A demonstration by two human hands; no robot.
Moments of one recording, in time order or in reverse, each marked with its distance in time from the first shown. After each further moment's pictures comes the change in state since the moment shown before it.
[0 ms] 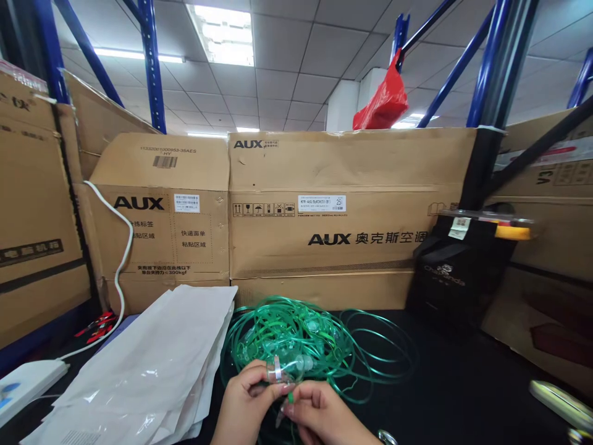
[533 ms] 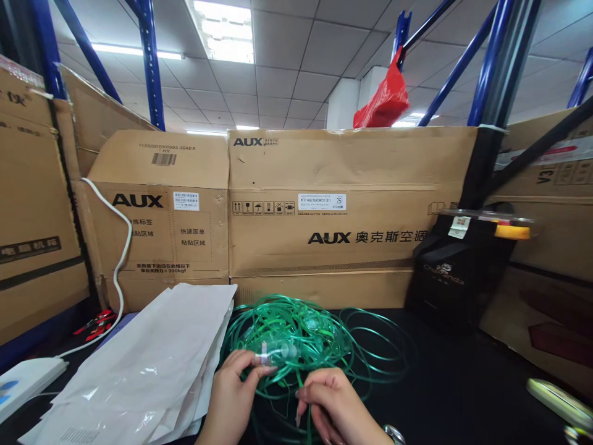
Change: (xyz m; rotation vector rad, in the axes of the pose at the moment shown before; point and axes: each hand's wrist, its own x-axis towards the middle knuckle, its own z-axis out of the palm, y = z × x) left_hand 0.007 0.012 -0.016 0.382 0.161 0.114; right_hand -0.004 -0.012 -0.007 0.027 0.090 -0.051
